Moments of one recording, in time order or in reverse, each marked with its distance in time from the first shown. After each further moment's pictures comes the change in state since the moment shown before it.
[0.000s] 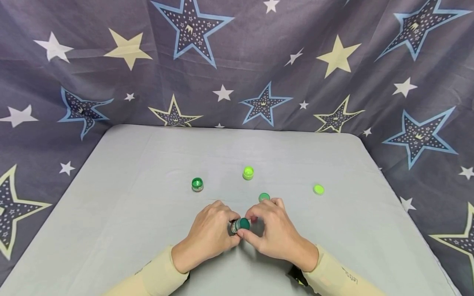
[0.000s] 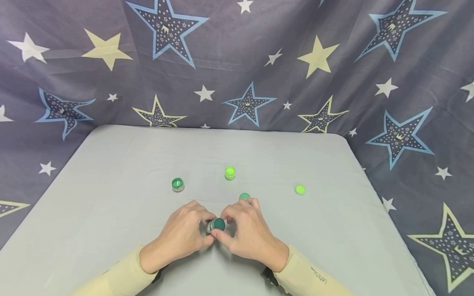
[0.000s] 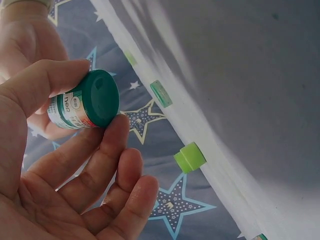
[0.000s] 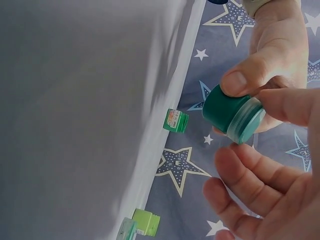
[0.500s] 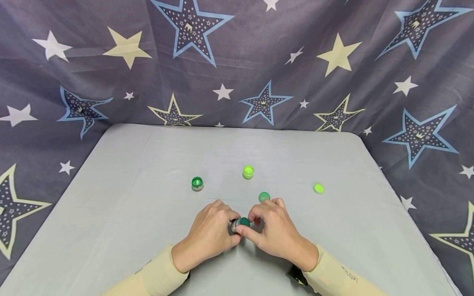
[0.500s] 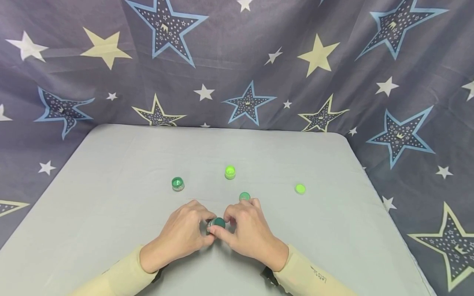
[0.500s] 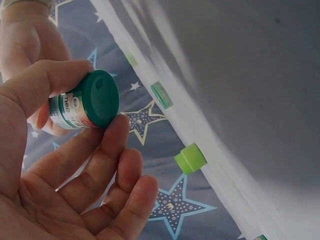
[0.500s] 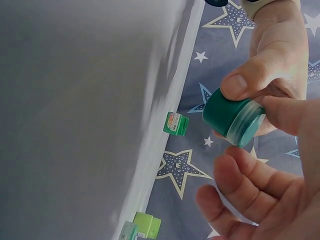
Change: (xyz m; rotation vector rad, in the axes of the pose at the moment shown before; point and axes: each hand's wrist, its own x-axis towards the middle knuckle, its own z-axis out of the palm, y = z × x) left_hand 0.000 0.001 0.001 0.007 0.008 0.003; right_hand -0.001 -0.001 0.001 -0.055 0.014 0.042
